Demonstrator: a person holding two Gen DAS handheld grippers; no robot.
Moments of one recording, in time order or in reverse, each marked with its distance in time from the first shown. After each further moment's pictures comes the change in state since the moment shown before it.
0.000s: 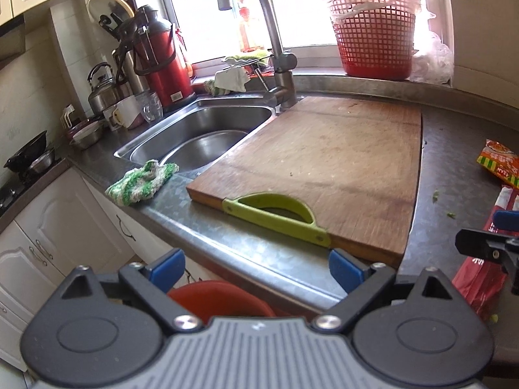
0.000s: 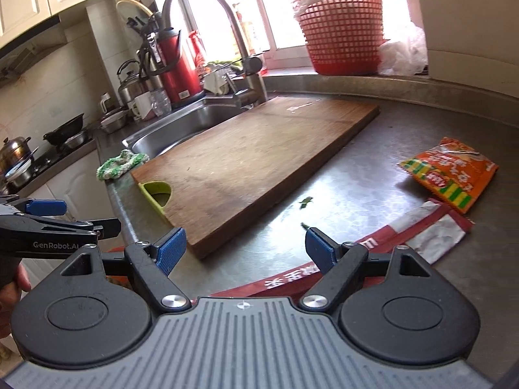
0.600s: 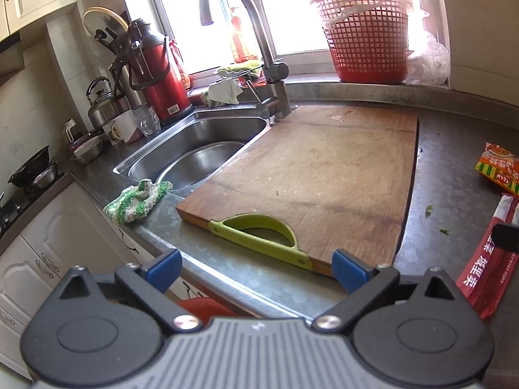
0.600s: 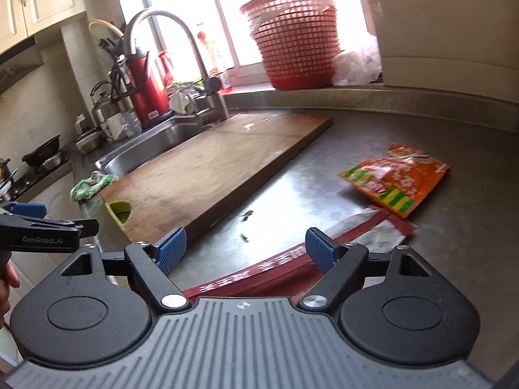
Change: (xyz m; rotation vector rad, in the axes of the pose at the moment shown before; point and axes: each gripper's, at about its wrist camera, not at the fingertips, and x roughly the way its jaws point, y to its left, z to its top) left arm 0.002 -0.026 0.015 0.039 -0.018 0.030; right arm -0.029 -0.024 -0.007 0.063 -0.070 -0.107
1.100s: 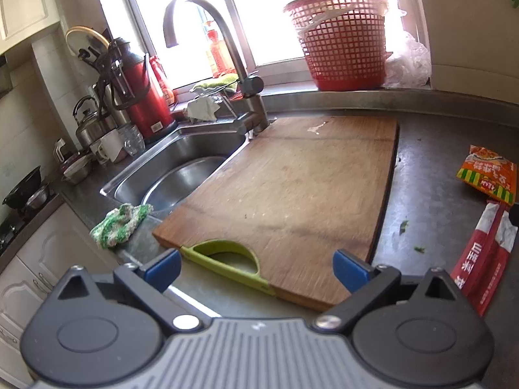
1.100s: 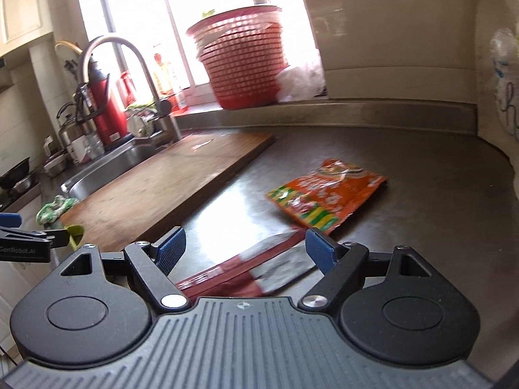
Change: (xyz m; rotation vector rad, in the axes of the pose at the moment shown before) left arm -0.003 -0.033 0.018 0.053 -0.034 -0.015; right arm -0.025 -0.045 0.001 0.062 -0.064 -0.123
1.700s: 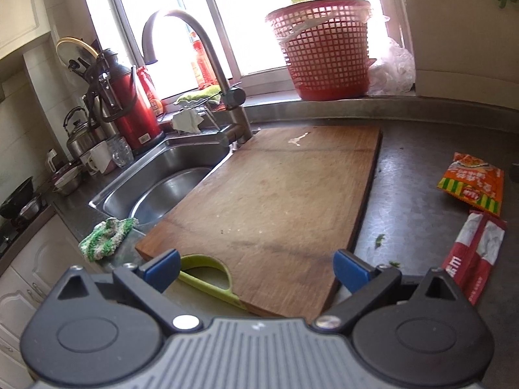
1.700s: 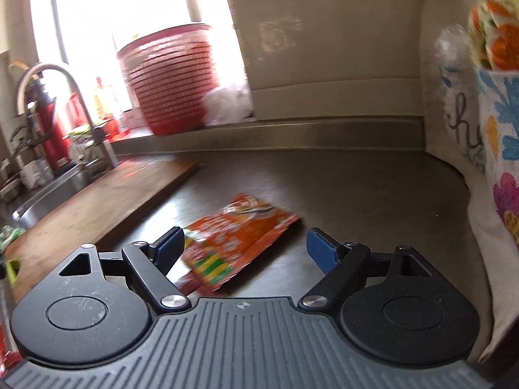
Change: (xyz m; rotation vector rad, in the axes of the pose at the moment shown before) left arm -0.006 -0.019 0.006 0.011 -0.027 -0.038; right arm 0.007 -0.077 0.023 0.063 -0.056 -0.158
